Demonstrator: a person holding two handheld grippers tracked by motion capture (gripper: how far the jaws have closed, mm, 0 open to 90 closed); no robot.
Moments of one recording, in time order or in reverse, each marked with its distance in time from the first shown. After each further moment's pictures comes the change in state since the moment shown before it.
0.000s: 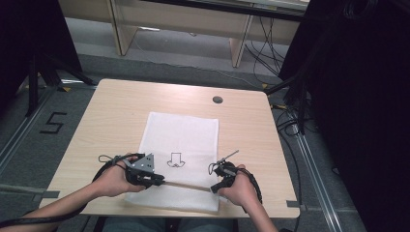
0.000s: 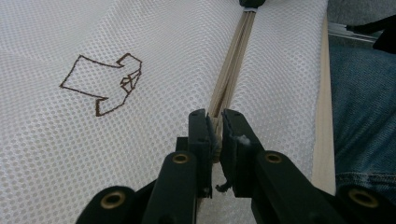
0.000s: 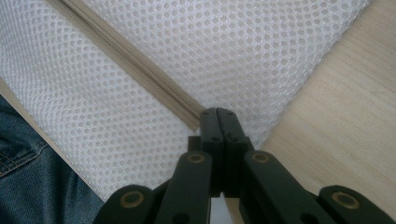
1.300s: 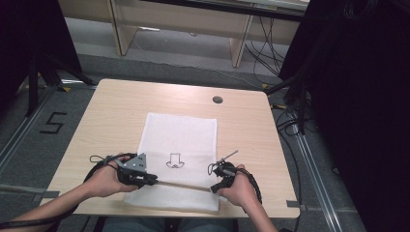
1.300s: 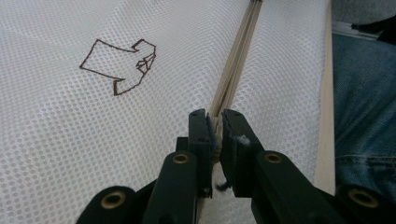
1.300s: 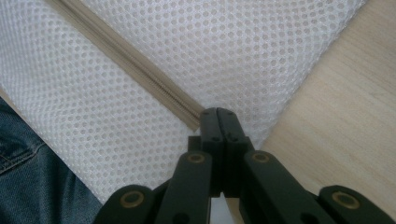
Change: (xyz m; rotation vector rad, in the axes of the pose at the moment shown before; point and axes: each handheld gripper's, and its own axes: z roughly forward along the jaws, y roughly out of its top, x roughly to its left) left arm 0.004 -0.012 -0.016 0.006 0.021 -0.011; right arm 0.001 0.001 0.000 0.004 -0.013 -0.025
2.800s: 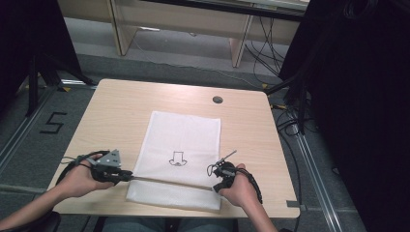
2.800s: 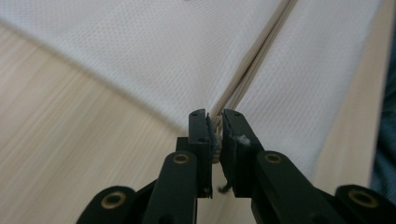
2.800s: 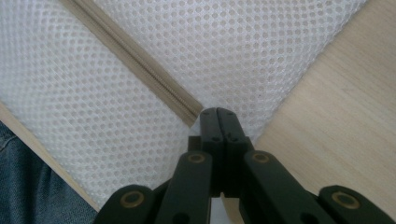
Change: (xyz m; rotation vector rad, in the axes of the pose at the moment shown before) left arm 0.024 -0.053 -0.052 0.089 0.147 -0.102; right arm 0.002 0.000 -0.003 0.021 -0.080 -0.024
